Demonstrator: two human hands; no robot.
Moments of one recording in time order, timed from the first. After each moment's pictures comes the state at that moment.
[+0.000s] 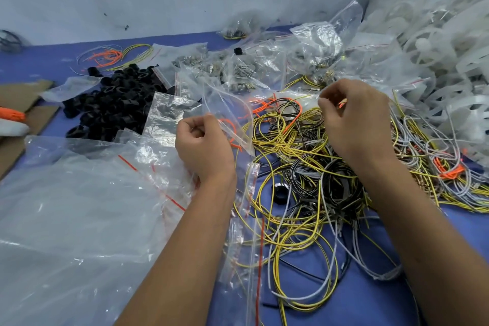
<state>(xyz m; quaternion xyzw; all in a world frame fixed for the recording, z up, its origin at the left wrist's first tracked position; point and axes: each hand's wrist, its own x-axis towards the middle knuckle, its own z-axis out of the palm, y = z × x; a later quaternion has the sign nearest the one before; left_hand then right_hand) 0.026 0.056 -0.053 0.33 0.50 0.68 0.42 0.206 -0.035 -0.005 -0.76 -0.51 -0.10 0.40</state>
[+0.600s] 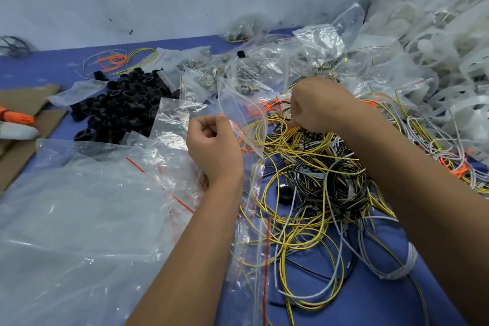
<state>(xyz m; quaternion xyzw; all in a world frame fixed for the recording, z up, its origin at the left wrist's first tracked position) 0.027 0.050 -0.049 0.38 0.49 0.66 0.42 0.191 0.019 0.036 -0.76 -0.65 0.01 0.01</state>
